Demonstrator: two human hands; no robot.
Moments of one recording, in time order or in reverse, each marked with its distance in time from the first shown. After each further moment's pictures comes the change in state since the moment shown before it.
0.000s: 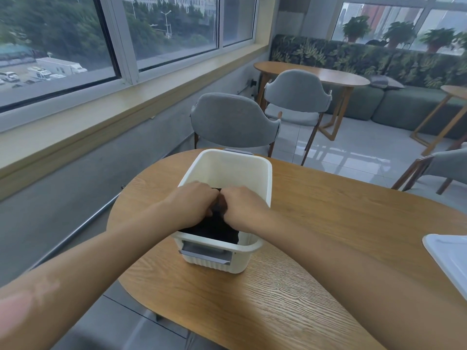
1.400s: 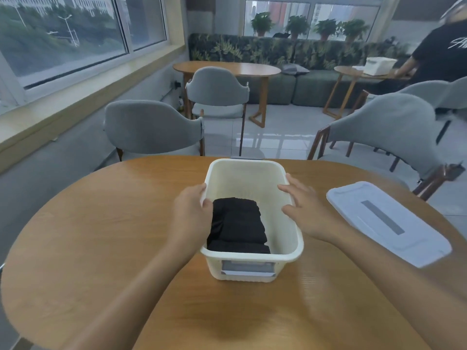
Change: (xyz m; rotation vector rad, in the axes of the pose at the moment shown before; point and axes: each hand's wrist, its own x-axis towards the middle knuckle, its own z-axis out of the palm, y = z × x) left_hand 0.028 0.174 0.011 -0.871 0.417 -0.249; right_hand -0.181 0.224 -0.045 0.280 0.282 0.415
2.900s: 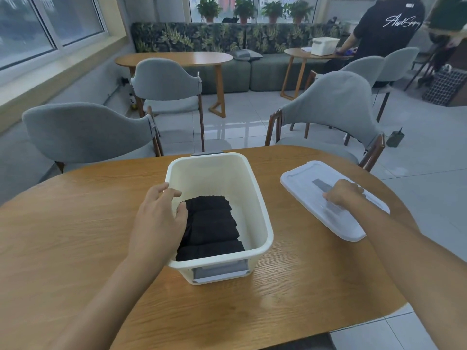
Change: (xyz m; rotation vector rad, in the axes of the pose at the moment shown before) left_hand -0.013 0.038 0.037 0.218 -0.091 0.190; right_hand 0.034 0.255 -0.067 -0.306 0.163 0.907
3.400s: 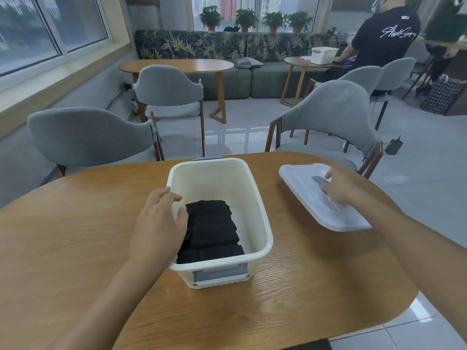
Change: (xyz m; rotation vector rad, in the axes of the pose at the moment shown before) left_hand -0.001 0.000 0.001 -0.003 0.028 -0.005; right_hand -0.035 -0.010 -0.051 0.039 0.073 -0.310
